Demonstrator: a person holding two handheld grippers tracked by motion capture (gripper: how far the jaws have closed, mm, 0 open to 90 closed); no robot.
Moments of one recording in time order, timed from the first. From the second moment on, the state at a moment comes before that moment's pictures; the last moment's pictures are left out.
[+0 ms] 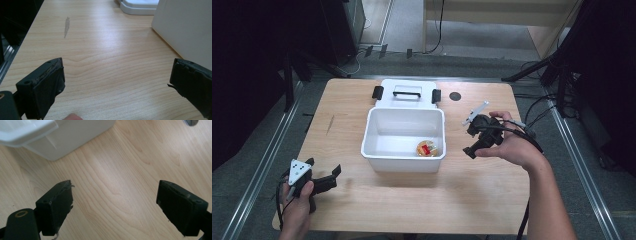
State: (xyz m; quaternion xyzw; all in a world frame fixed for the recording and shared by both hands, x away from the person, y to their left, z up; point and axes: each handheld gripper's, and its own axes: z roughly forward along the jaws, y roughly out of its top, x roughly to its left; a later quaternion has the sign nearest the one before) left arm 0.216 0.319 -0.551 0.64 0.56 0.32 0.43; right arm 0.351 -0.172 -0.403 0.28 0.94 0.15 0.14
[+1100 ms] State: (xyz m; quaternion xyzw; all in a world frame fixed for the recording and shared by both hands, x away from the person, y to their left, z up) left arm 0.216 0.320 -0.551 0.63 0.56 0.31 0.43; right arm 0.293 -0.261 -0.490 0.42 0.83 0.30 0.20
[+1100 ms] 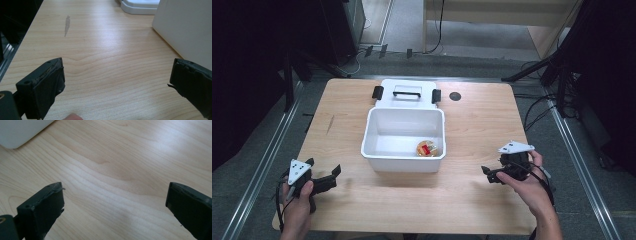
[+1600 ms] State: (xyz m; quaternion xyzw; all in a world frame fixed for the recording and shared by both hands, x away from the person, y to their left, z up) left arm 0.216 0.319 -0.551 0.63 0.56 0.31 0.43; right arm 0.263 -0.308 -0.530 0.48 0.77 0.35 0.22
